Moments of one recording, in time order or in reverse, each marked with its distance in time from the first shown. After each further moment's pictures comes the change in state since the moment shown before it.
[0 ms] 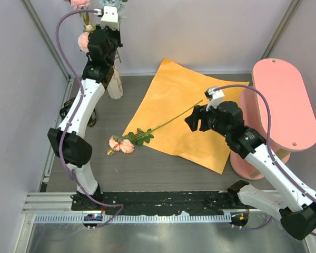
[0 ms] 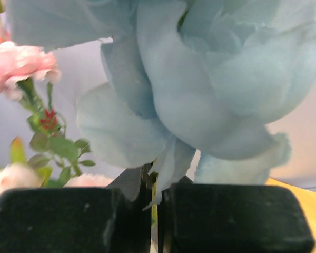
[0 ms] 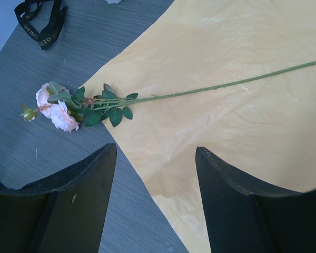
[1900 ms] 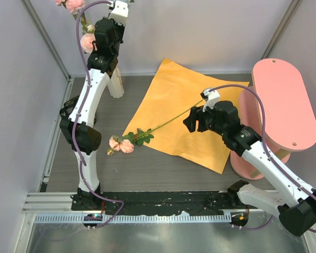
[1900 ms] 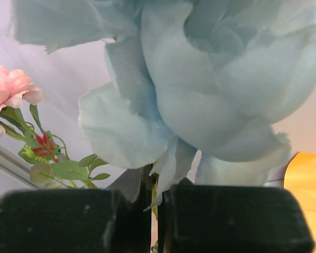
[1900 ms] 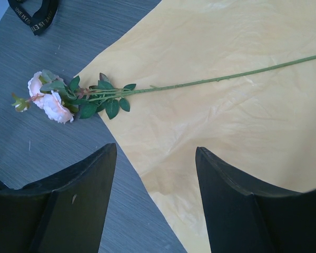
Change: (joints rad) left arm 0.009 0.264 0.428 -0.283 -0.034 0.187; right arm 0.000 0.043 -0.015 0.011 -0.022 -0.019
